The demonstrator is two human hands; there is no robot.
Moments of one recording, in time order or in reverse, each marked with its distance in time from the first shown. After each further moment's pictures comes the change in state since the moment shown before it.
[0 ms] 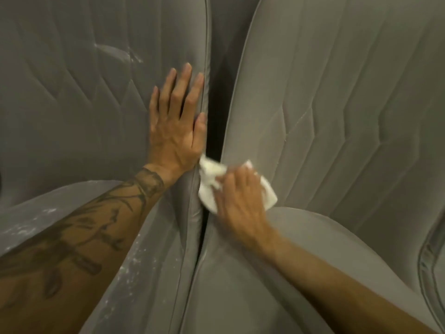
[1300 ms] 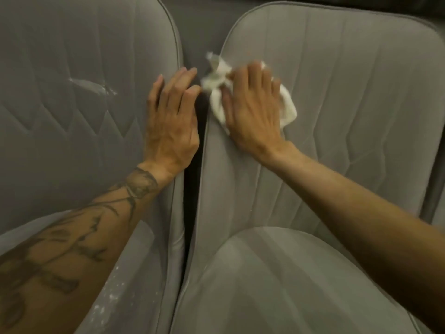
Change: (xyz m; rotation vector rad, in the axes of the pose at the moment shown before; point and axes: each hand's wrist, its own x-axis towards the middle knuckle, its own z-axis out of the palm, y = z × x) left_hand 0.067 0.030 0.002 -0.059 0.164 0.132; right_hand 0.184 0.074 -0.079 -0.136 0.331 0.015
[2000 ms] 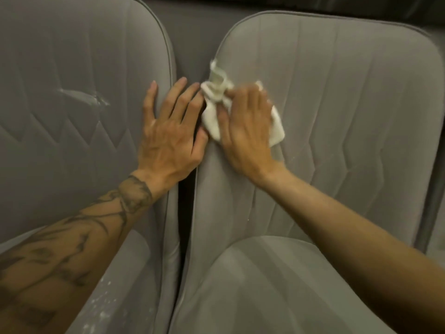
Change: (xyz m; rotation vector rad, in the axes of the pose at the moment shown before) left_hand 0.001 -0.001 0.003 0.155 -0.129 0.072; right_hand -0.019 0.001 0.015 0.124 0.038 0.099
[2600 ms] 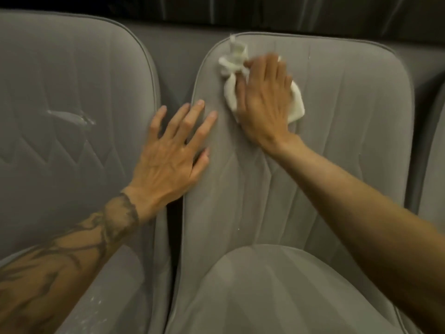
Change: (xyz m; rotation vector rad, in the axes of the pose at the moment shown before) left_hand 0.005 0.020 -0.012 0.099 -0.159 0.191; right_hand 0.062 0.050 -0.027 -0.200 0.144 0.033
